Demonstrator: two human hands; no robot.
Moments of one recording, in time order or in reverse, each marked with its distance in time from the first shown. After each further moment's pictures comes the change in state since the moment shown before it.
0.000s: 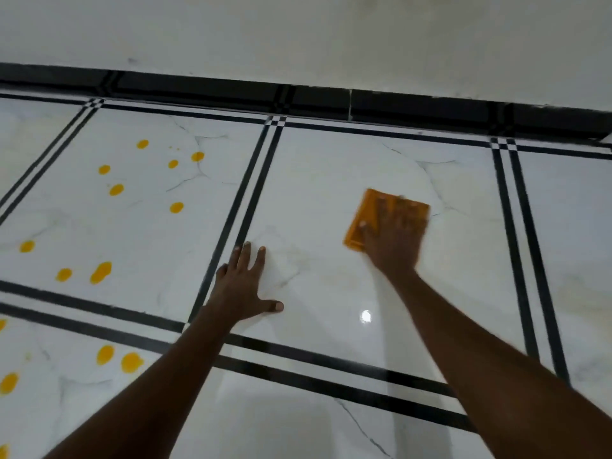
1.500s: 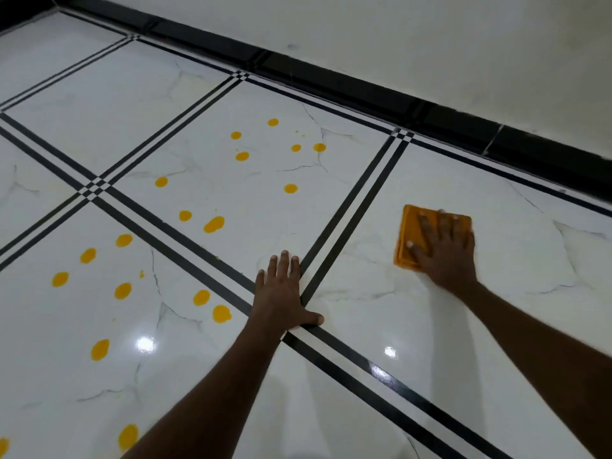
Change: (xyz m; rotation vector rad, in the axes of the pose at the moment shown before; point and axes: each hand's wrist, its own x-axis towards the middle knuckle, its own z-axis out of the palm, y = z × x) left_hand -0.063 -0.073 0.025 -0.216 0.081 -0.316; right_hand 0.031 -0.103 0.004 -0.066 -0.230 -0.472
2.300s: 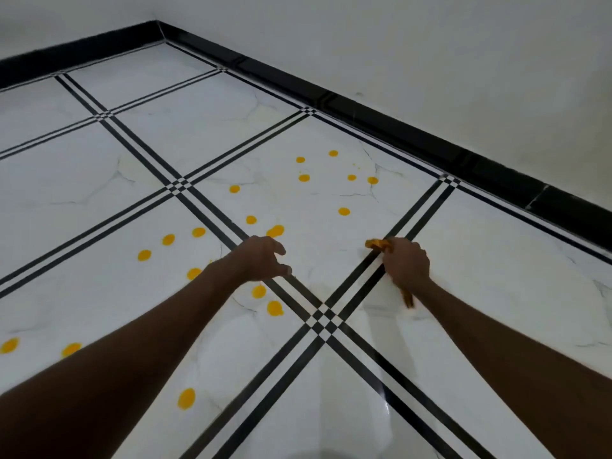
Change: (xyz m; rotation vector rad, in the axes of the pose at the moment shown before) left_hand -0.064 -0.119 -0.135 -0.243 -0.008 -0.090; right_hand -0.020 -0.199 -0.072 0.325 -0.084 0.029
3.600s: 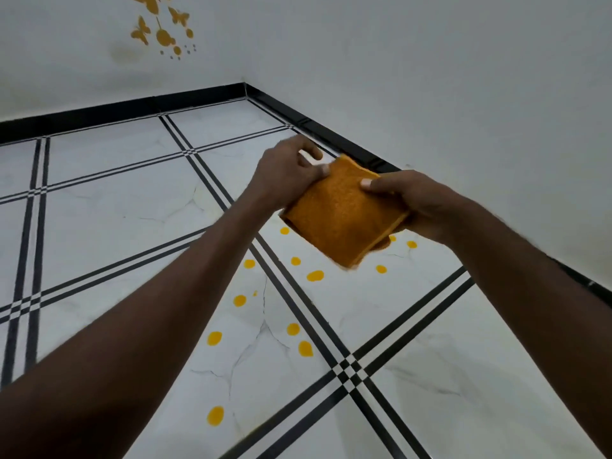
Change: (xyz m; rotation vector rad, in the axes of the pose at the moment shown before) left_hand -0.087 0.037 -0.200 -0.508 0.759 0.113; right_hand -0.064 -0.225 -0.212 0.713 -0.556 -0.352
